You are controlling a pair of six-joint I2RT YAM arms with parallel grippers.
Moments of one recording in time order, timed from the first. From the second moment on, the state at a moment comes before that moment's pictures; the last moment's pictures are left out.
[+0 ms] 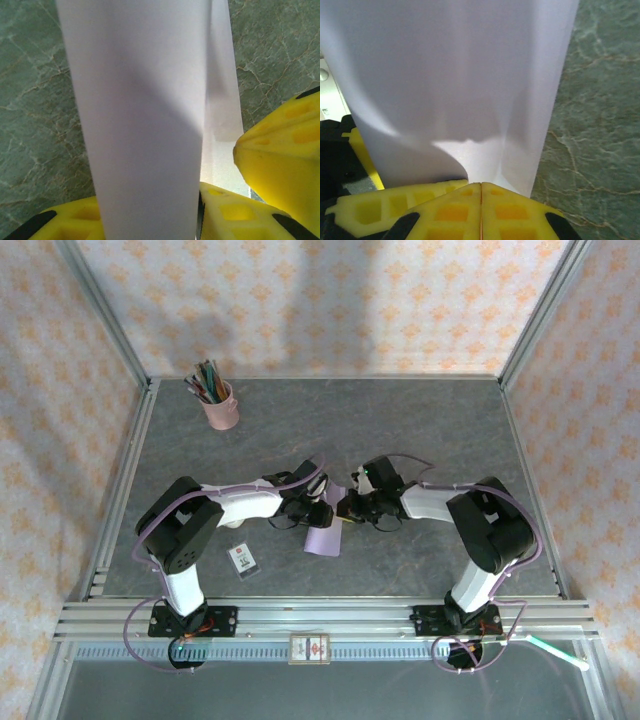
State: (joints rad) left arm -0.69 1.82 0.99 -0.35 0.18 -0.53; right arm 0.54 1.70 0.77 -0.03 -0.59 0.74
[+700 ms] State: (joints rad) left arm -0.69 1.82 0.99 -0.35 0.18 -0.52; right arm 0.55 1.75 0.77 -0.01 -0.56 0.74
